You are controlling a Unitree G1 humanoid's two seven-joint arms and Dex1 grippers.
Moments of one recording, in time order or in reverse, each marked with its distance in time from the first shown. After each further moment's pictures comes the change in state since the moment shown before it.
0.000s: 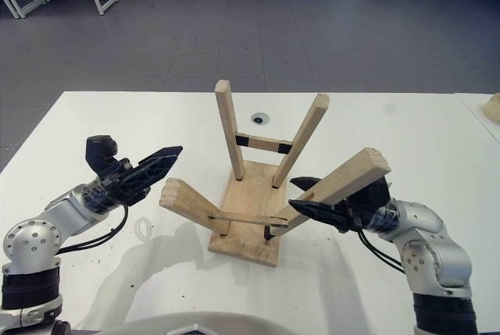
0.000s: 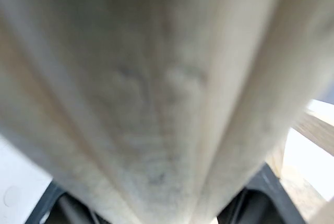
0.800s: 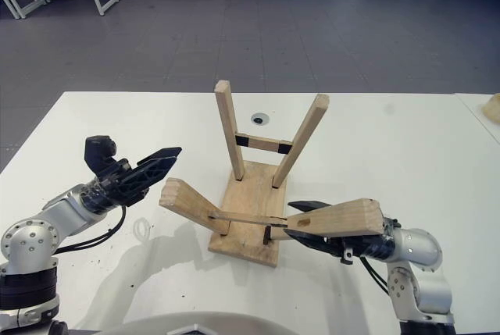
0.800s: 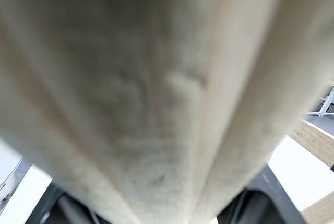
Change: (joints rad) left arm 0.002 0.018 0.001 0.000 0.001 0.002 -0.004; right arm 0.168 0.091 0.038 -0.036 -0.145 -0.443 0.093
